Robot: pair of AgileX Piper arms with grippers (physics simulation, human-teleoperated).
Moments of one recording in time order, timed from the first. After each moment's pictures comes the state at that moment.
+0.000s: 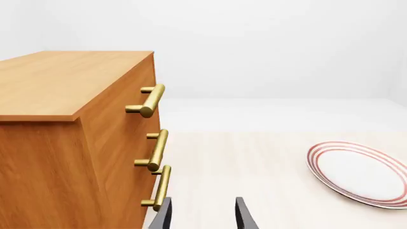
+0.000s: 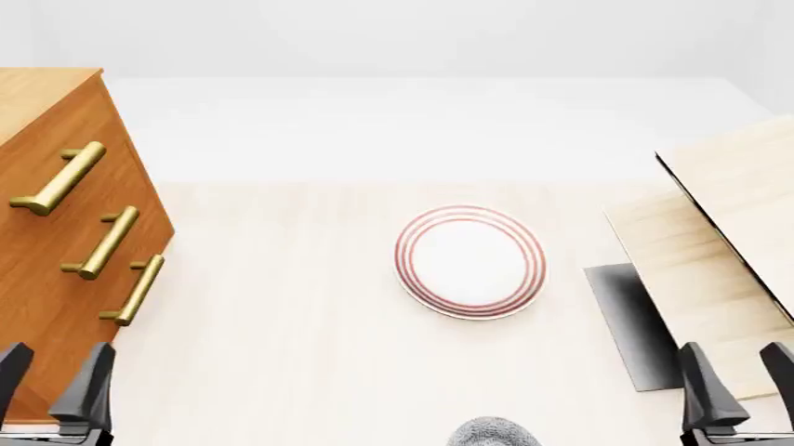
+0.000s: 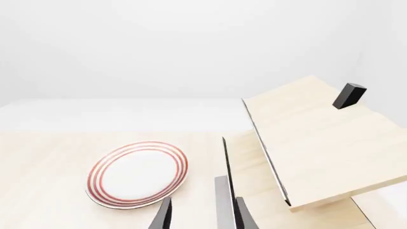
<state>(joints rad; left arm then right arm) 0.00 0.00 0.00 0.00 0.00 0.00 0.00 0.00 0.00 0.00</state>
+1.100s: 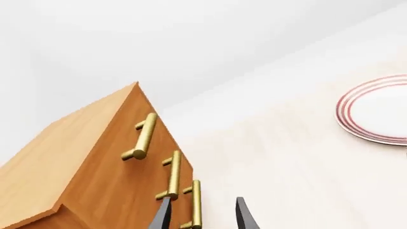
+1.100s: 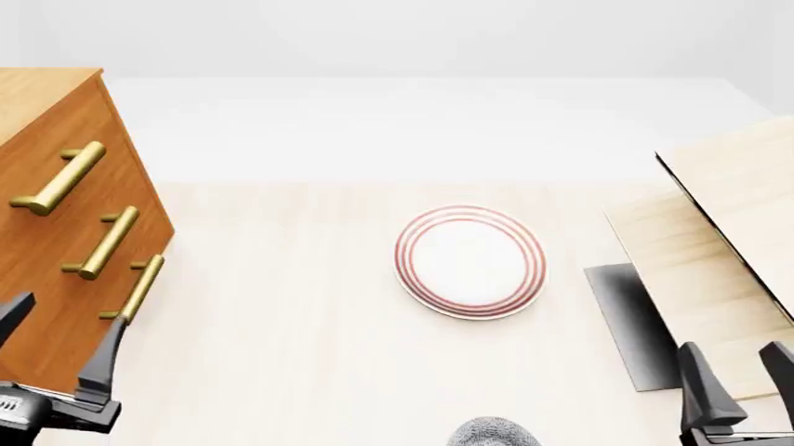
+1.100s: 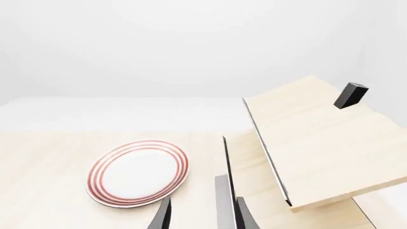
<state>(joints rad) -0.05 0.26 -0.14 -0.04 0.44 0.00 0.01 0.00 0.00 0.00</state>
